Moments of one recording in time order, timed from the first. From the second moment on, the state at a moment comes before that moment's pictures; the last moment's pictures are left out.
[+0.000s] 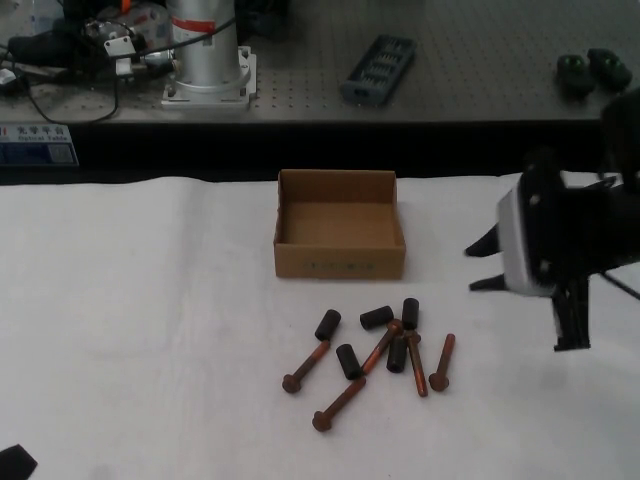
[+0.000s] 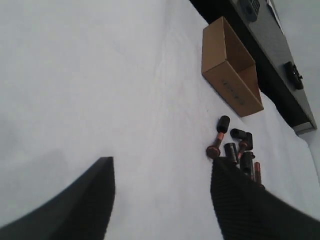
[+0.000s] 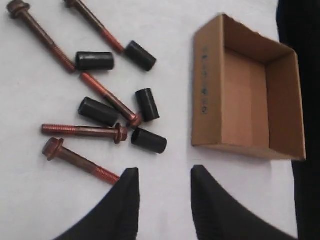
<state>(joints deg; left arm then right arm) 6.5 0.0 0.6 22.0 25.9 -42.8 25.3 89.1 -54.0 28.0 -18.7 -90.6</state>
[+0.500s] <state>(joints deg) 6.5 0.0 0.6 18.2 21.7 -36.1 26.7 98.8 -54.0 28.5 -8.5 -111.8</state>
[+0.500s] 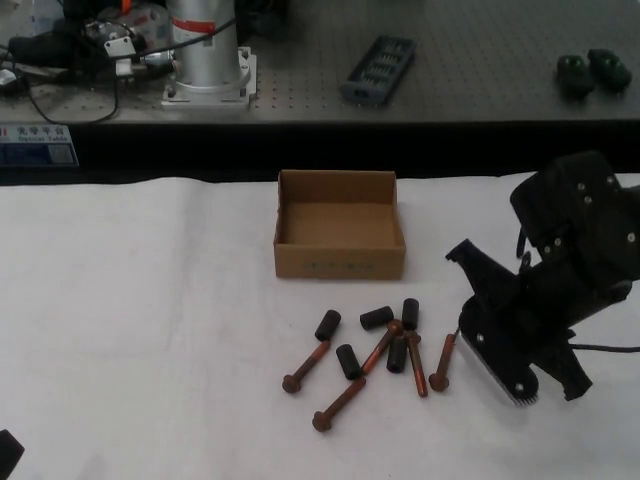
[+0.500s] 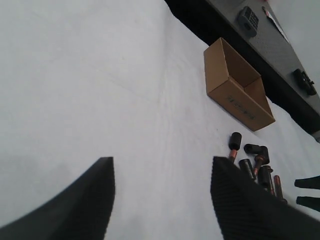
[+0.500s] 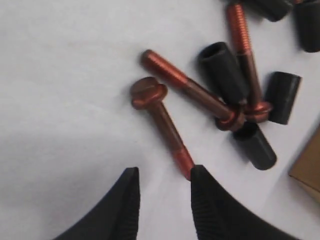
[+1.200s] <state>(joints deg) 6.5 0.0 0.6 18.2 21.7 -35.8 29.2 102.7 -54.0 24.5 -7.9 -120.4</state>
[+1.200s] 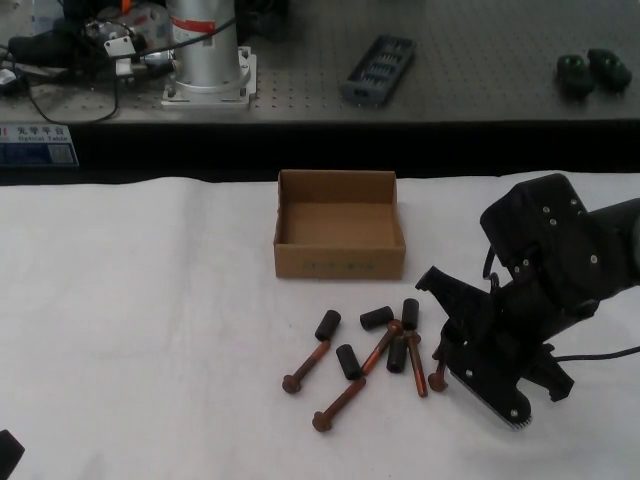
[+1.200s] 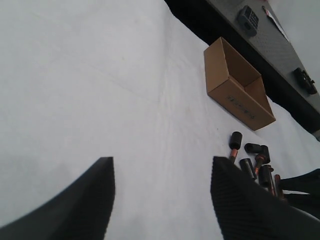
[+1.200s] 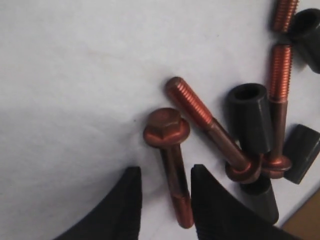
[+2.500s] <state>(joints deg) 6.5 0.0 0.6 13.2 27.3 -35.8 32.7 94.2 -54.2 26.4 -2.5 -97.5</state>
